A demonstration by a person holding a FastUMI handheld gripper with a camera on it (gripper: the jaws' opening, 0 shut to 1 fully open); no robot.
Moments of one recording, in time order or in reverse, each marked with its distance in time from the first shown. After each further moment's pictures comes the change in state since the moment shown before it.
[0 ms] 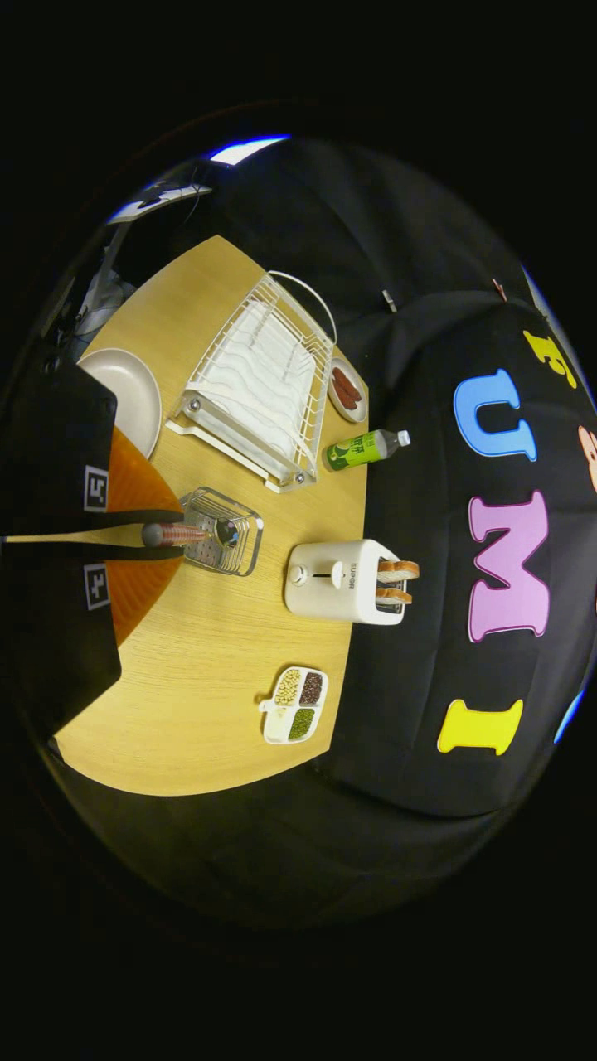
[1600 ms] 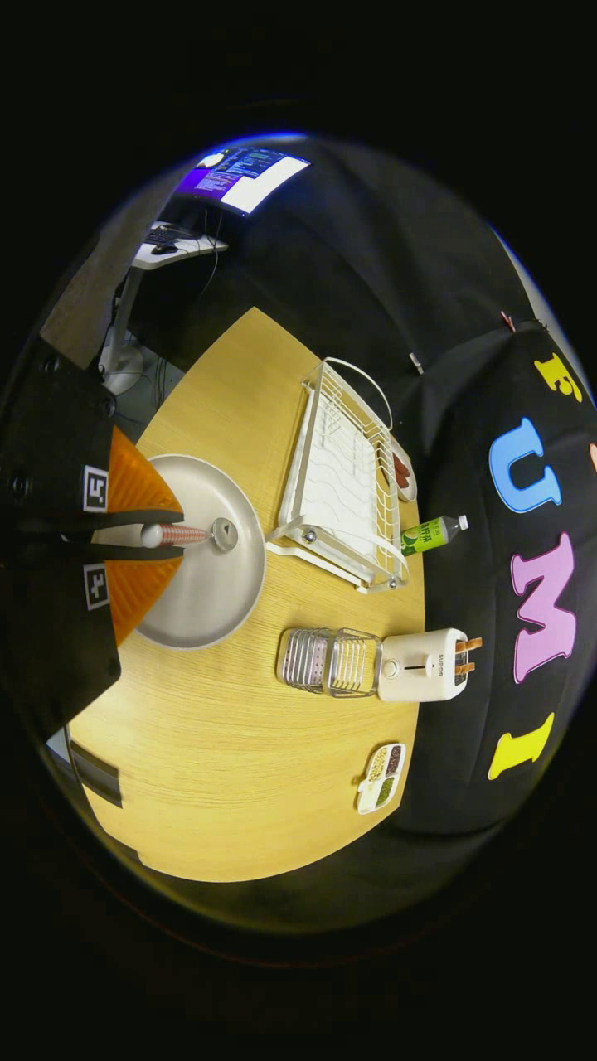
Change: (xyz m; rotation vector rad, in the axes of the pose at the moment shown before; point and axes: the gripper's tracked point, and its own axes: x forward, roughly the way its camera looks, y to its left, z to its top) arm -0.031 0.124 -0.140 0.069 0.156 0.198
